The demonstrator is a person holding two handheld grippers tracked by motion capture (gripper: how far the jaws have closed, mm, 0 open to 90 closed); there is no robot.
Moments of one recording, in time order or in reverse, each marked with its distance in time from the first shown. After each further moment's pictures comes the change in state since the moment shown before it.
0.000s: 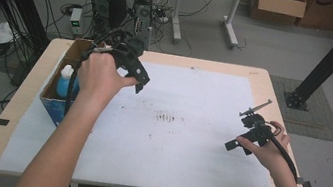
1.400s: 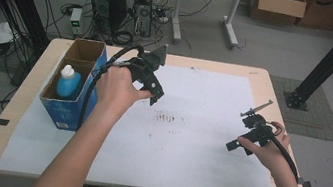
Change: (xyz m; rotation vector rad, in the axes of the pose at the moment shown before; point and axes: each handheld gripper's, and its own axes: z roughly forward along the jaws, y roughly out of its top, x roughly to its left) left arm -0.029 0.013 0.032 0.004 -0.027 0.079; right arm -0.004 -0.001 0.001 0.008 -0.005 0.016
